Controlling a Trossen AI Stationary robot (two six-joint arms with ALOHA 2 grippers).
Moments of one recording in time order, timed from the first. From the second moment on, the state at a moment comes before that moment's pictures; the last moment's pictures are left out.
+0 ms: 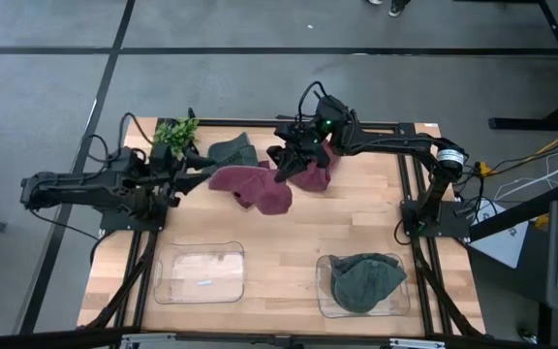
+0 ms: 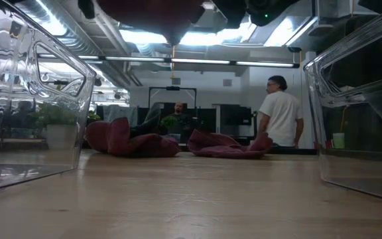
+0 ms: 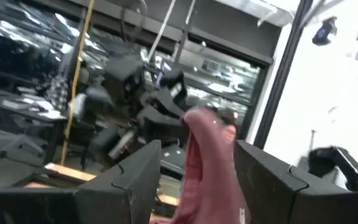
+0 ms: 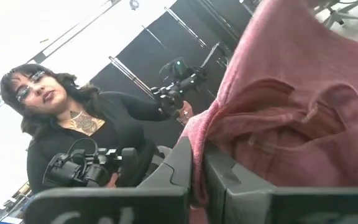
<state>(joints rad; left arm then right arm) 0.12 0.49 0.43 0.43 0.09 -0.38 -0.31 1.77 1.42 0.68 -1.25 1.06</state>
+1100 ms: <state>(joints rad) 0.19 0.77 0.42 0.41 0.19 -0.48 -0.31 1.77 1.42 0.69 -1.22 0.99</state>
